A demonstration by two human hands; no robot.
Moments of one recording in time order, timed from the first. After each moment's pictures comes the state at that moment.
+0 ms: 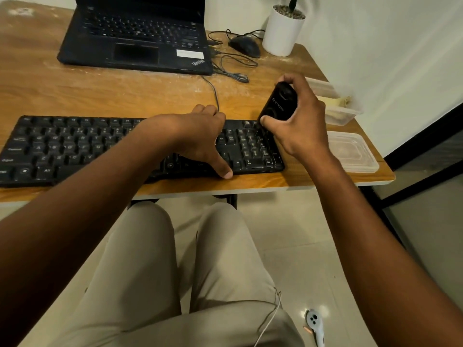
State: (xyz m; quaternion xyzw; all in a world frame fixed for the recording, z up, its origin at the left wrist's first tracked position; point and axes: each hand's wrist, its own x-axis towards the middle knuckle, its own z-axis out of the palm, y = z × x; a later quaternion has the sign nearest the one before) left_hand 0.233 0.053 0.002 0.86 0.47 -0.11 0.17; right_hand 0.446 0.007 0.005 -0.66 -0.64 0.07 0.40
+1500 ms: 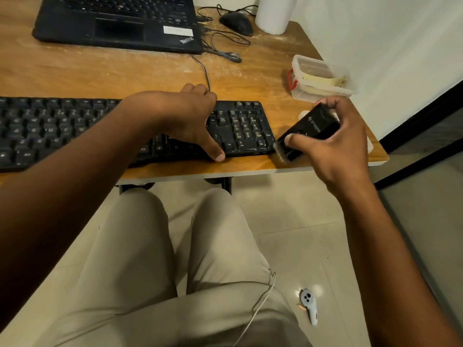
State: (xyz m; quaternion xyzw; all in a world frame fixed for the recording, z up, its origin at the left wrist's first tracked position) left_hand 0.236 0.052 0.001 0.86 0.48 -0.11 0.15; right_hand 0.469 -0.081 0.003 -0.72 -0.52 0.15 0.45
